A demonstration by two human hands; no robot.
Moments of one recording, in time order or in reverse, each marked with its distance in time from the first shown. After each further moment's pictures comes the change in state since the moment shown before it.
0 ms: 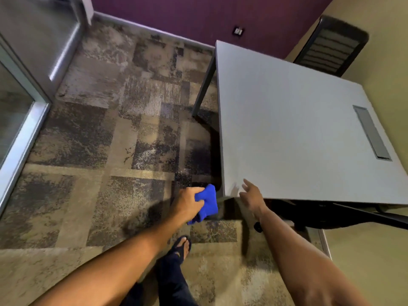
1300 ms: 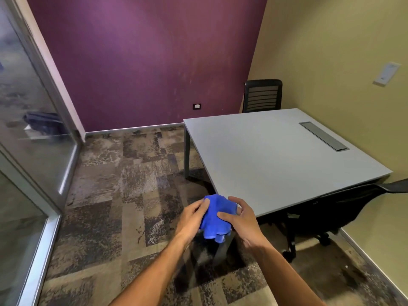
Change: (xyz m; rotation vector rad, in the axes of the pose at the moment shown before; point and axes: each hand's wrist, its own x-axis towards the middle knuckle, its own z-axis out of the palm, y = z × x) left_hand -0.091 0.091 -0.092 -0.313 -0.049 0.195; right_hand -0.194 -0.081 0.034 0.890 0.159 -0.358
